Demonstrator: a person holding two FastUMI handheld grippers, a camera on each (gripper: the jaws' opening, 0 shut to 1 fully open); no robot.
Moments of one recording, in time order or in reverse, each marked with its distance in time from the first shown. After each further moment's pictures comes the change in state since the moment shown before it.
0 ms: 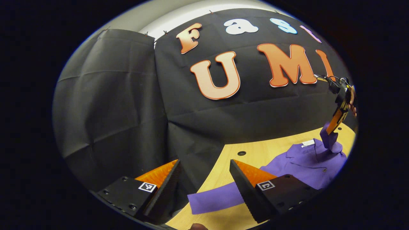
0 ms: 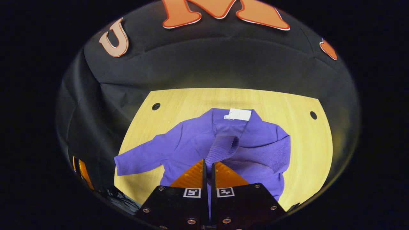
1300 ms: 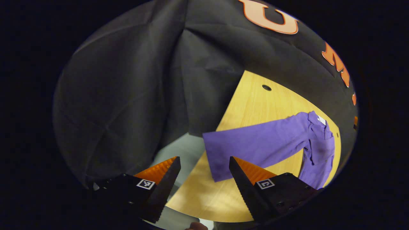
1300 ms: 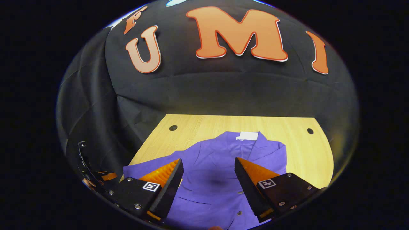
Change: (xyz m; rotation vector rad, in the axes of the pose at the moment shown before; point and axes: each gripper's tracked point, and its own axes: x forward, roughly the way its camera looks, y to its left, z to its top) left arm 0.058 0.071 -0.235 -0.331 0.815 -0.150; right arm -0.076 0.045 0.005 -0.054 -0.363 -0.028
